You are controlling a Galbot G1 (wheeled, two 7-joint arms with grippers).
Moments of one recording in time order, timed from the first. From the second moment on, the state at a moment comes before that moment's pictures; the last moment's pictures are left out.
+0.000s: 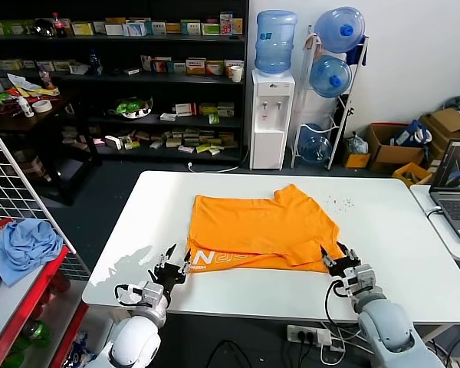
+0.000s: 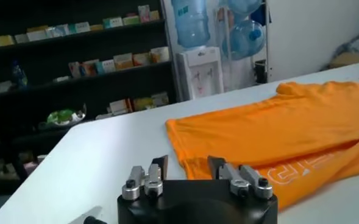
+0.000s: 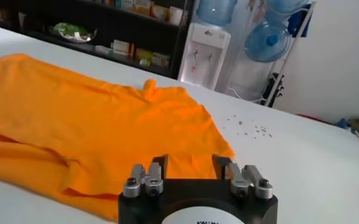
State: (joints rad) left arm 1.19 -1.14 -0.14 -1.71 -0.27 0.16 -0.20; right arm -1.25 1.06 0.45 1.73 0.28 -0.39 0.02
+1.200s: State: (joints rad) left arm 1.20 -1.18 -0.14 -1.64 -0.38 0.20 -0.20; right arm -1.32 1.07 0.48 1.68 0.27 -0.42 0.02
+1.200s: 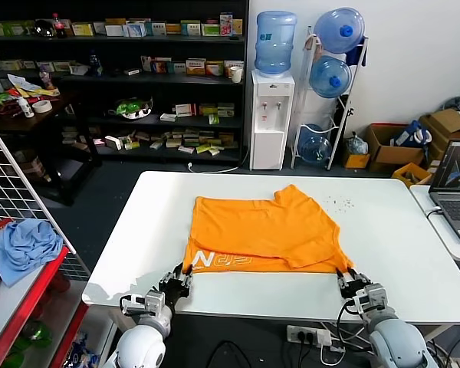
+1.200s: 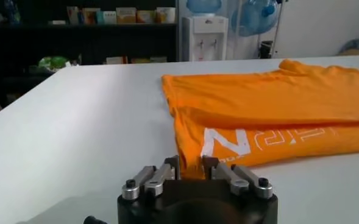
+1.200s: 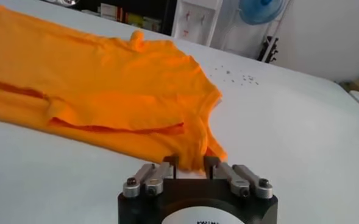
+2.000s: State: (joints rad) left arm 1.33 -1.09 -0.16 -1.82 -0.41 0.26 -0.24; right arm -1.53 1.01 0.51 1.93 0.28 -0.52 0.06
